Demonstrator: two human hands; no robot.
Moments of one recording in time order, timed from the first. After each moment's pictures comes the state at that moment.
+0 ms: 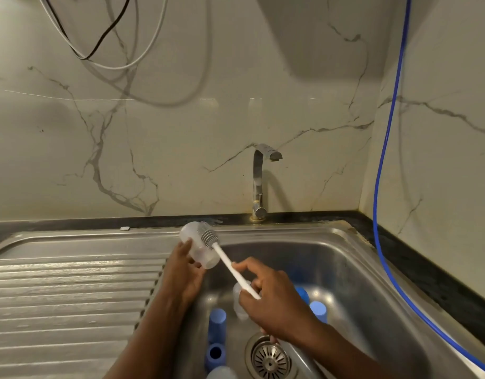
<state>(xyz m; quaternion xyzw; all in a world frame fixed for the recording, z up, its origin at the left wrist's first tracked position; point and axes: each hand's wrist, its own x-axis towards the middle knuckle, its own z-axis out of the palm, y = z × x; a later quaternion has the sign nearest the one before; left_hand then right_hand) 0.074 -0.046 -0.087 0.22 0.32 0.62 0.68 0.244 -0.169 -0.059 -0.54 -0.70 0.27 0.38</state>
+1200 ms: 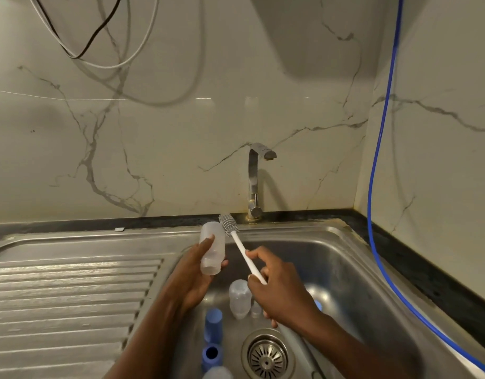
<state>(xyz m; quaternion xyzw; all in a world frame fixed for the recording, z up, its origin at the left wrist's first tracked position) 0.094 -0.053 -0.087 0.34 0.34 0.54 0.69 0.256 -0.159 -0.056 -0.59 -0.66 0.23 0.40</state>
